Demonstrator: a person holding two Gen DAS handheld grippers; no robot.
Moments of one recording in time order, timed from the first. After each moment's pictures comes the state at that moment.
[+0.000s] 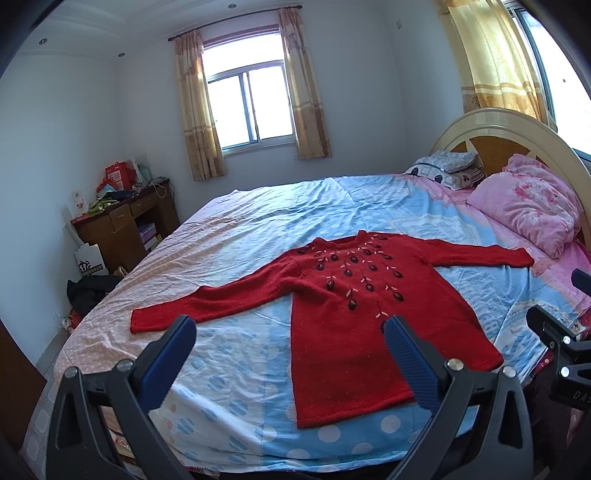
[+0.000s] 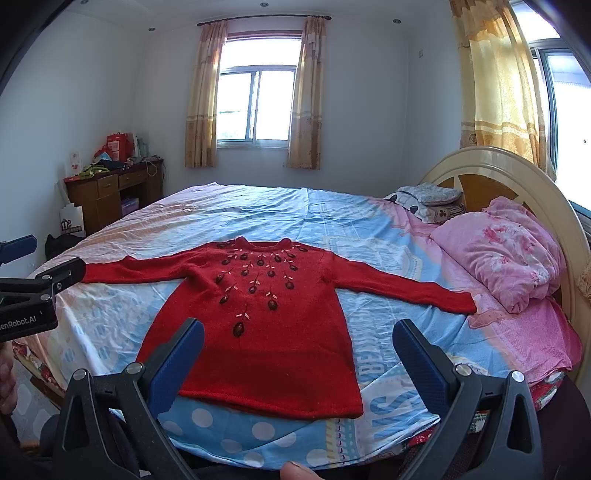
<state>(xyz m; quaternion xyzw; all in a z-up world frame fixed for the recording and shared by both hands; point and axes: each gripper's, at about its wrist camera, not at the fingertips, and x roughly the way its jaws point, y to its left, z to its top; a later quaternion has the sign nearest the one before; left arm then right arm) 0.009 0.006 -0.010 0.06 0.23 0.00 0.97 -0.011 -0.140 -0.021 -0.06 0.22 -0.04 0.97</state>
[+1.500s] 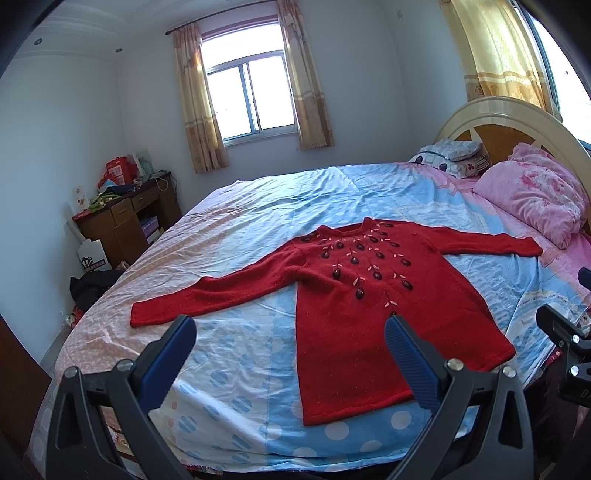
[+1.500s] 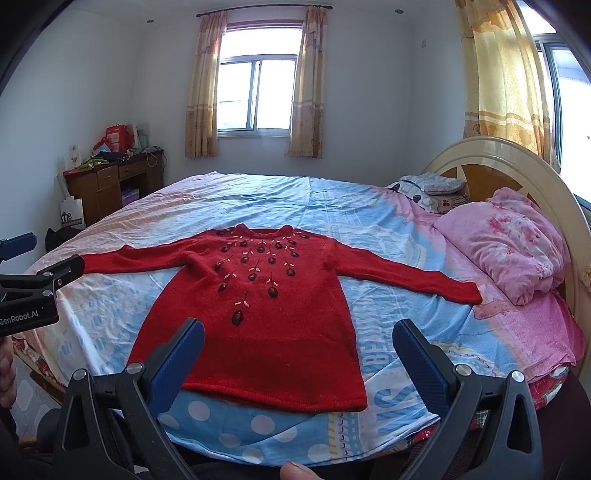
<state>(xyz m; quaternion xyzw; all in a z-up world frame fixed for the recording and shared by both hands) 0.017 0.011 -0.023 0.07 0.25 0.01 0.97 -0.001 -0.140 -0.031 -0.05 0.25 -0.04 0.97</state>
